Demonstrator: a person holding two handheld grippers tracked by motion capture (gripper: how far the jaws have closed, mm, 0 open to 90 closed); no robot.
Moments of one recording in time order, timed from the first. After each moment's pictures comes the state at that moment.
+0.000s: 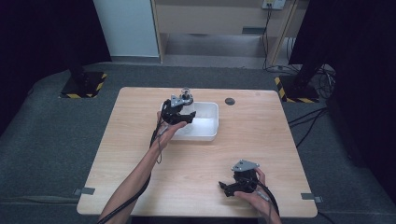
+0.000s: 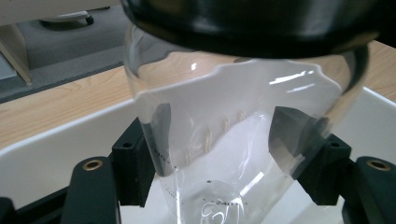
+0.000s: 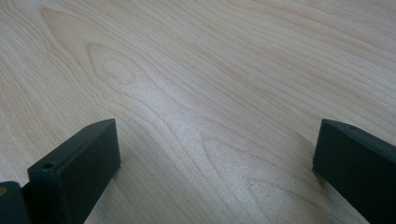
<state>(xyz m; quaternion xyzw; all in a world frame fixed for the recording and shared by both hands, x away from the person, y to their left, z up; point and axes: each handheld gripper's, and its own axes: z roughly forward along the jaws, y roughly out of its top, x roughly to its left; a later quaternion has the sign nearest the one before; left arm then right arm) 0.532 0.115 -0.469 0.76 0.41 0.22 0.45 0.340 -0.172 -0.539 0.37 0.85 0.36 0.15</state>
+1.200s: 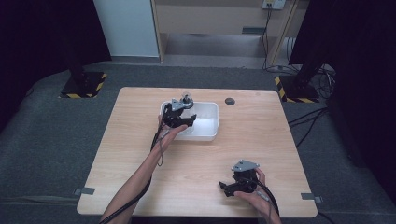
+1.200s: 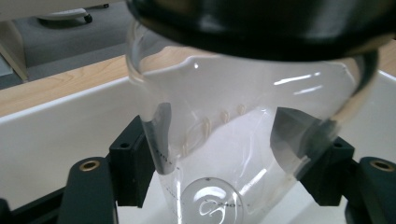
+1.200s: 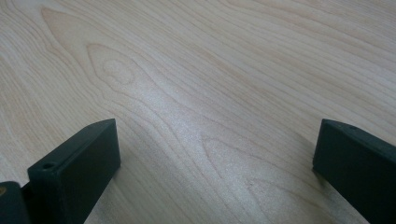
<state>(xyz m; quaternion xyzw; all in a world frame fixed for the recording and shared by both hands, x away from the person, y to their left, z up) 0.530 0.113 -0.484 0.76 0.41 0.22 0.46 0.340 -0.172 -0.539 0.37 0.85 0.36 0.15</state>
